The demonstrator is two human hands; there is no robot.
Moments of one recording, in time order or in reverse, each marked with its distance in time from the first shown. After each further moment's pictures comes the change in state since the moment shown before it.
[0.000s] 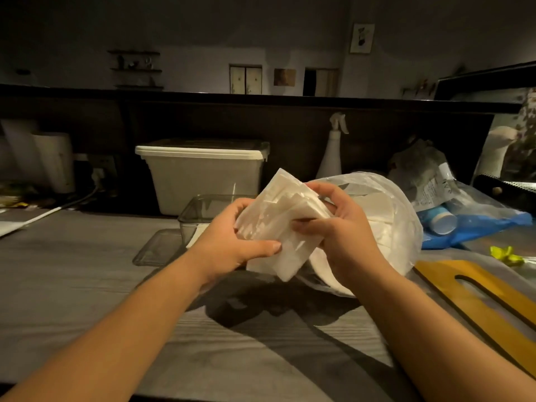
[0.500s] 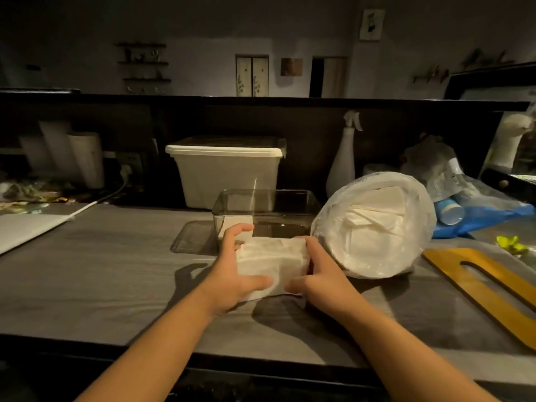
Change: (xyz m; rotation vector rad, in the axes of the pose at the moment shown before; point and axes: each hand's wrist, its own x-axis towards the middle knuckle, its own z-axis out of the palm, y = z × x) left_hand -0.063 -0.037 -0.022 -0.036 0.059 -0.084; right_hand -0.059 0.037 0.040 -0.221 -0.250 0.219
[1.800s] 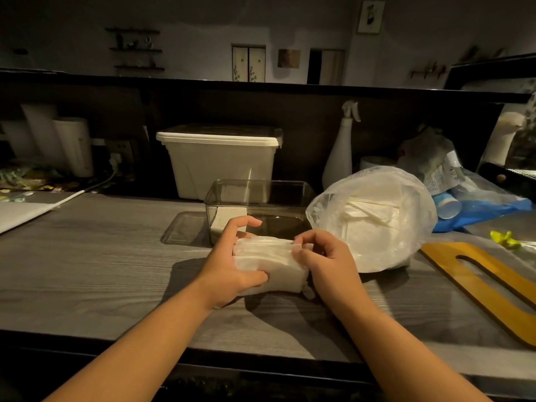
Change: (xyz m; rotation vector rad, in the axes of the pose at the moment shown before) left_hand 0.004 -0.007 0.005 0.053 -0.018 0.107; right_hand -0.003 -0.002 0.000 0.031 0.326 -0.026
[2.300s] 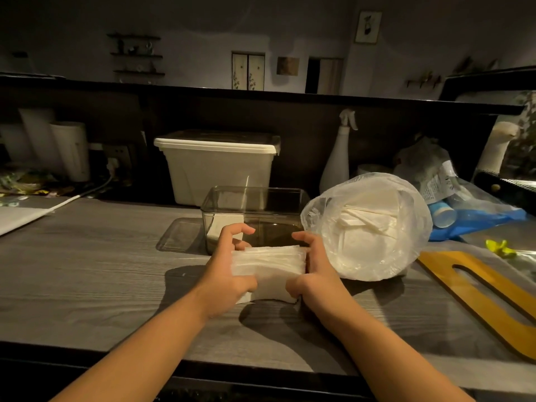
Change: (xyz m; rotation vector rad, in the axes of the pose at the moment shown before) left_hand 0.003 -0.003 0.002 -0.006 -0.024 -0.006; right_hand 0.004 0.008 0.000 0.094 -0.274 0.069
